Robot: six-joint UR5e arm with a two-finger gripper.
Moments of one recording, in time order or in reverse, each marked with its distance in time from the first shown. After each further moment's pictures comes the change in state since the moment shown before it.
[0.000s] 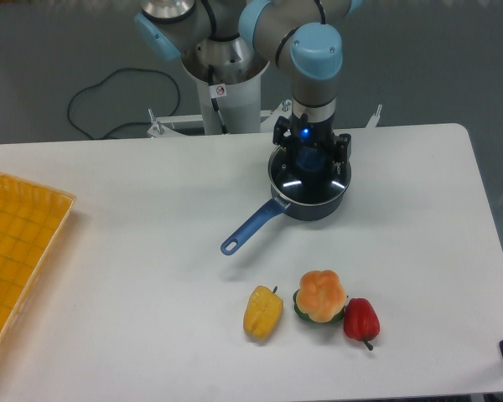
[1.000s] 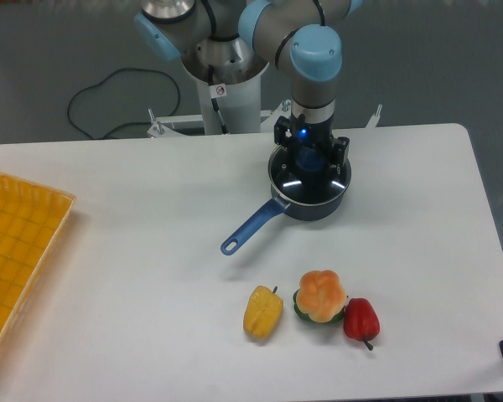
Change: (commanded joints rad) arm 0.008 0.003 -0.006 -0.002 0.002 0.071
